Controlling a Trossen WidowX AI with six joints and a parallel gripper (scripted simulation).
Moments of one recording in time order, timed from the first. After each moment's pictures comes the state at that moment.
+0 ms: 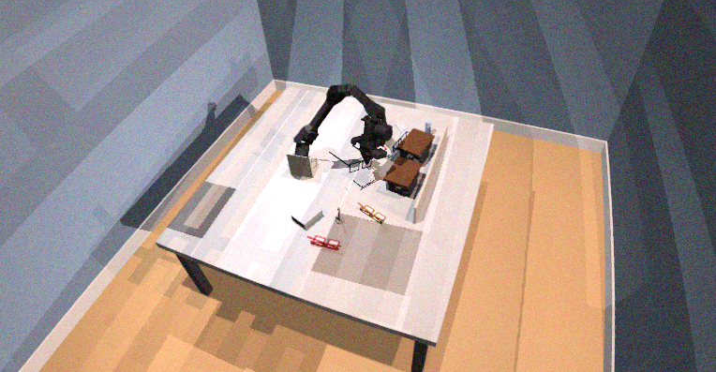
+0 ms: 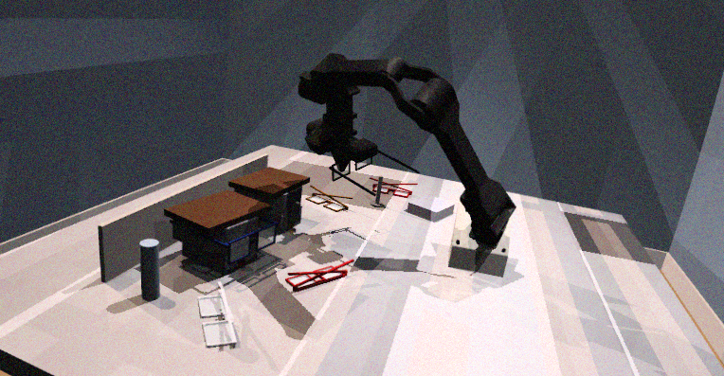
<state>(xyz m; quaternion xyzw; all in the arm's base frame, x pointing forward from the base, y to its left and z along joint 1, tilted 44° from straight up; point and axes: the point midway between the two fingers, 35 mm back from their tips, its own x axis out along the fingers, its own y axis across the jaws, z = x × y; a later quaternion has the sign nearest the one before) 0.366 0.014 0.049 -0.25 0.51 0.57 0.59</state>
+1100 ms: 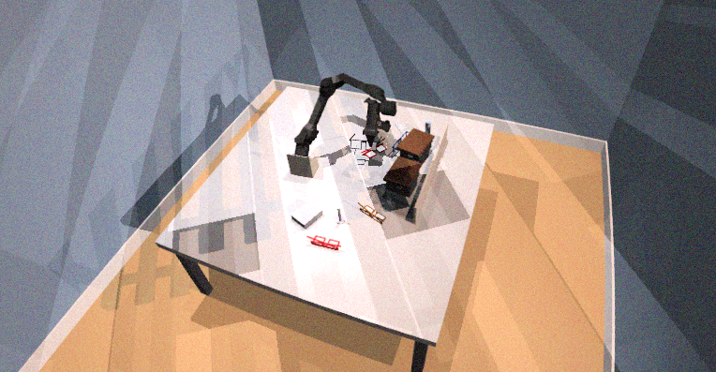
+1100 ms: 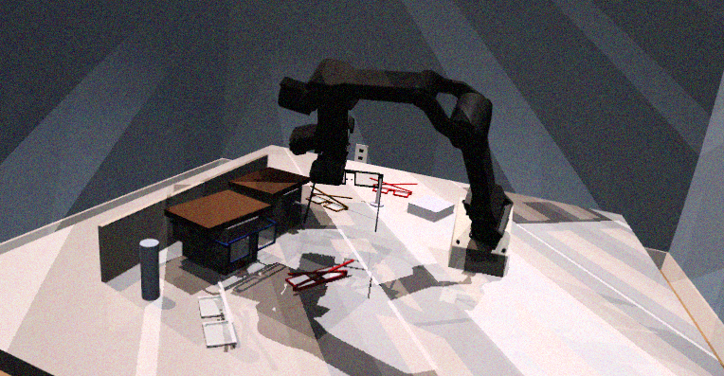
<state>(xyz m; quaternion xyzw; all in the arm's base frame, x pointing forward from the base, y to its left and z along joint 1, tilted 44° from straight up) 0.333 0.079 0.133 -0.05 0.68 0.24 0.69</state>
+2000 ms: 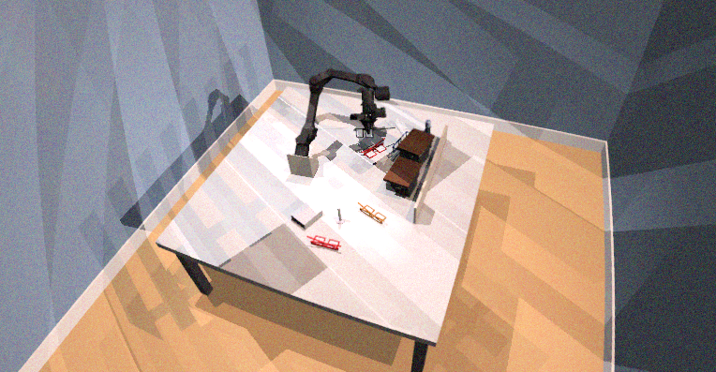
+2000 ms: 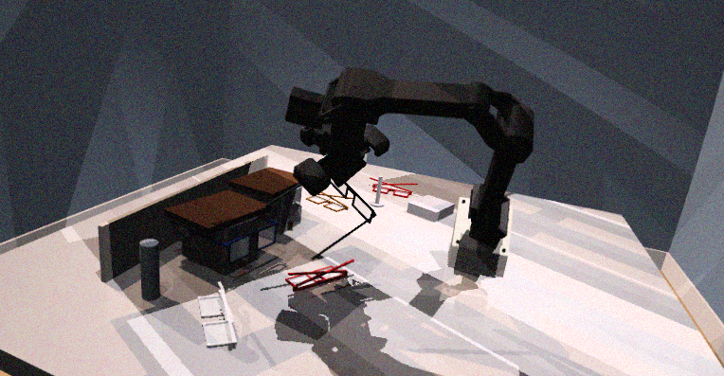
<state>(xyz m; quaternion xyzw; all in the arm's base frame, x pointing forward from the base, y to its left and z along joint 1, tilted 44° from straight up) 0.286 0.117 0.192 0.19 0.66 -0.03 0.72</state>
